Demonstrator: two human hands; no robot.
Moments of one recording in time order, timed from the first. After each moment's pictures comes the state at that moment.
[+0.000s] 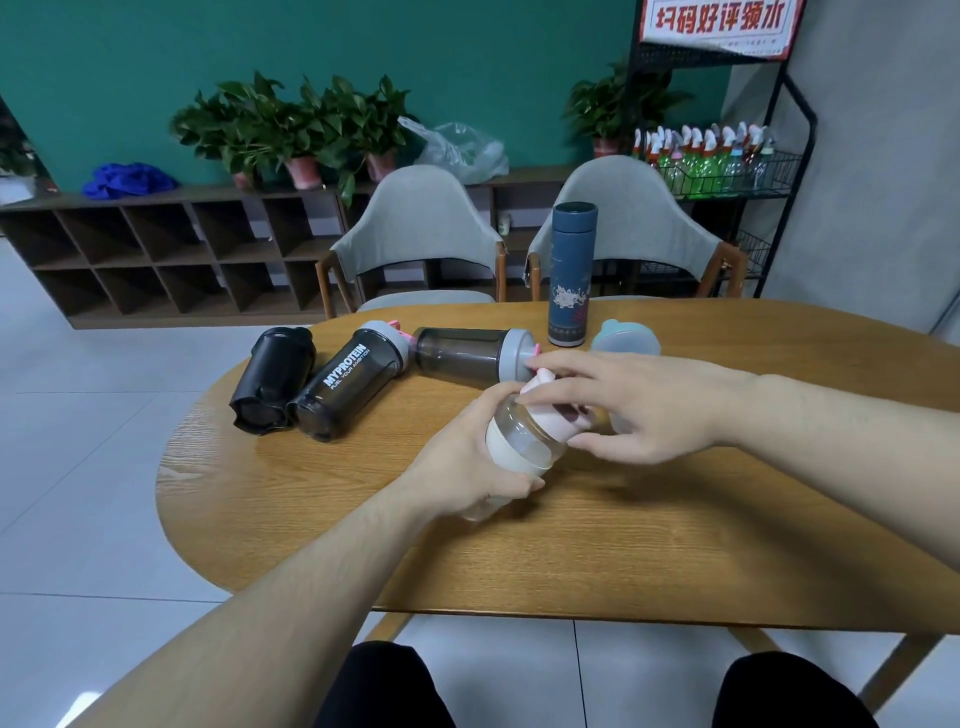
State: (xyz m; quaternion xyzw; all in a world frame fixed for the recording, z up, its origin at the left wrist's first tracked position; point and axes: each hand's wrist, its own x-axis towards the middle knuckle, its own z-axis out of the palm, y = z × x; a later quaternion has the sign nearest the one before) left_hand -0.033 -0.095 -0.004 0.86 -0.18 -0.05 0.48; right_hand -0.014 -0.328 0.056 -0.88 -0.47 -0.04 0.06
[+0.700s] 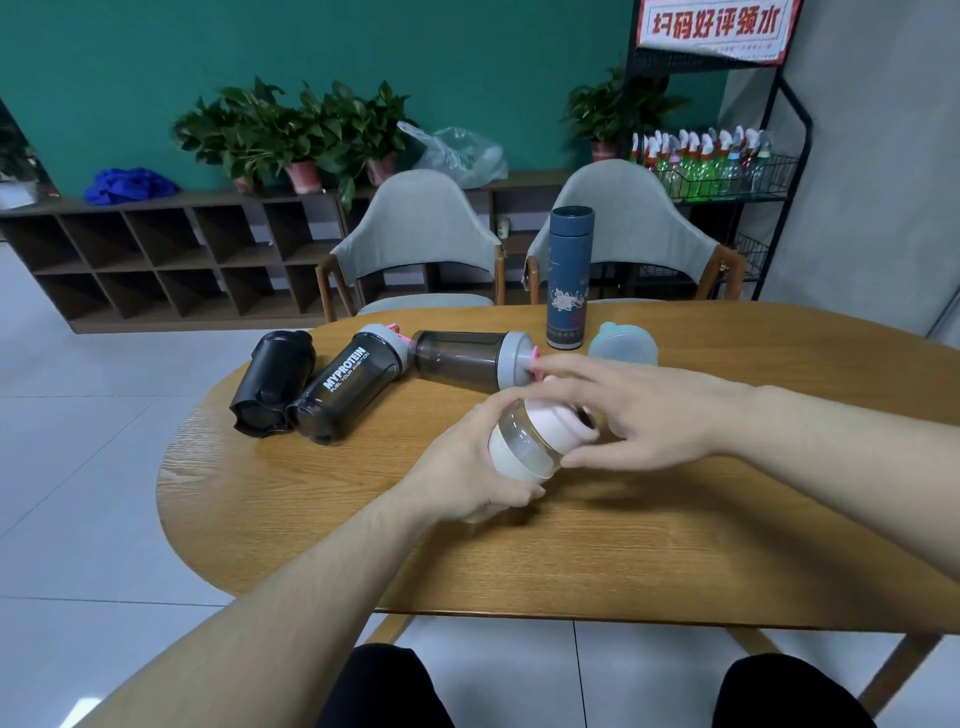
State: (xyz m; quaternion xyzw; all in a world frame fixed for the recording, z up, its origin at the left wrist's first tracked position) left_hand -0.032 -0.096 -0.008 0.87 -0.20 -0.02 0.45; right_hand -0.016 -0.329 0.048 -0.91 -0.41 -0.01 0.07
